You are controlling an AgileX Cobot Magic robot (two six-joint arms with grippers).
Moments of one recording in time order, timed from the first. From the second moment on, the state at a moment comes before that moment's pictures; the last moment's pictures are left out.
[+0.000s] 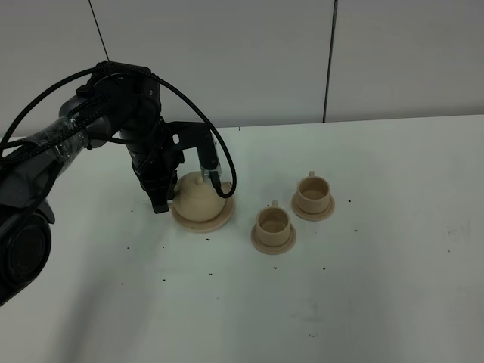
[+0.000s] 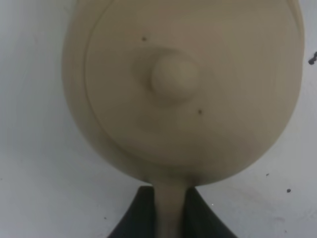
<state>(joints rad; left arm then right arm) -0.29 2.40 -2.10 0.10 1.13 1.07 0.06 0.01 -0.49 0.18 1.07 -0.08</state>
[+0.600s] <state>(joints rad) -0.29 2.39 -2.10 0.09 1.13 1.07 0.06 0.01 -0.49 0.18 1.07 -0.08</state>
